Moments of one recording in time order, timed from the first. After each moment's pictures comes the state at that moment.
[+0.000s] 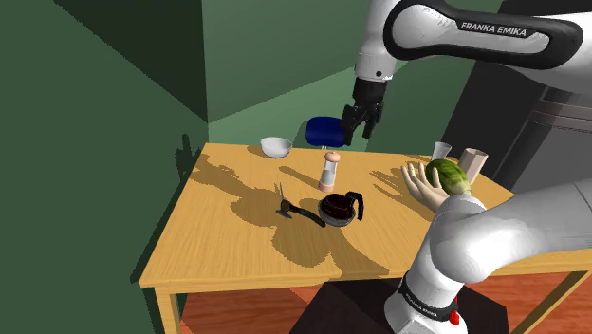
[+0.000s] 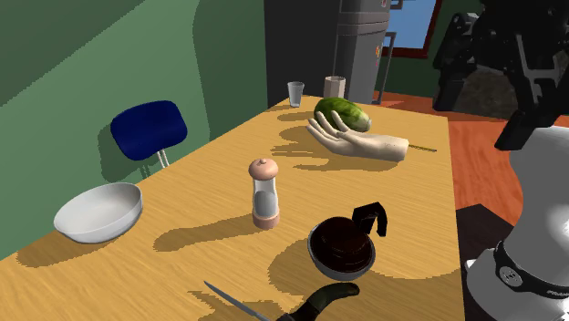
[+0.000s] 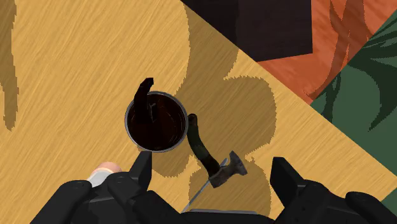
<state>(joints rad) 0.00 -0.80 -0.06 -2.33 -0.08 1.53 0.16</state>
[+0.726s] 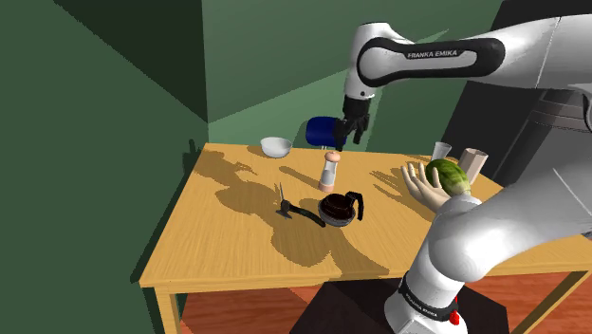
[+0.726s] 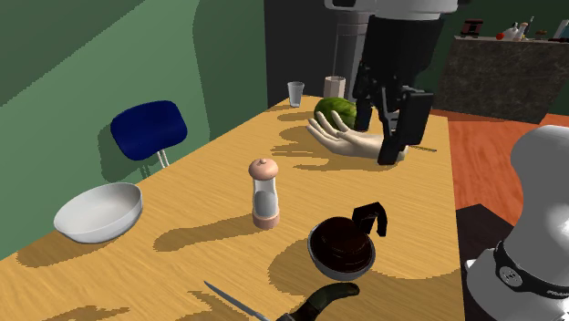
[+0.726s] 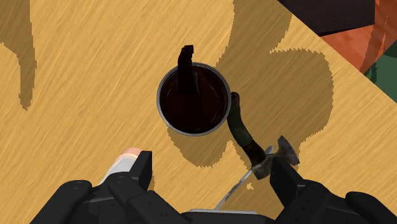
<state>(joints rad) -0.05 -0.61 -0.20 -2.36 -0.19 1.75 0.03</state>
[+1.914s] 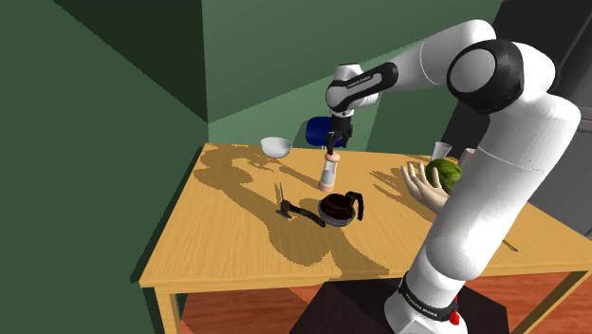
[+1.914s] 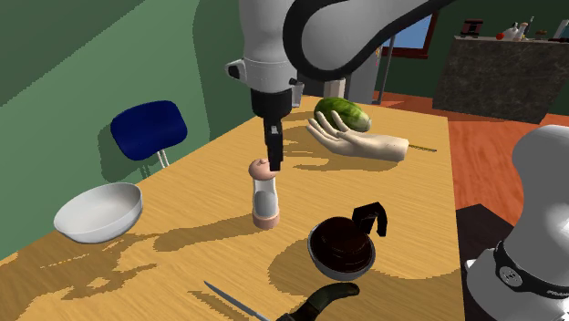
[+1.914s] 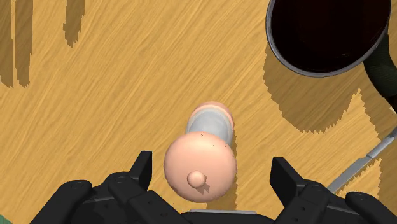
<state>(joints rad) -0.10 -0.03 -0.44 -2.10 -0.18 2.10 -0.26</state>
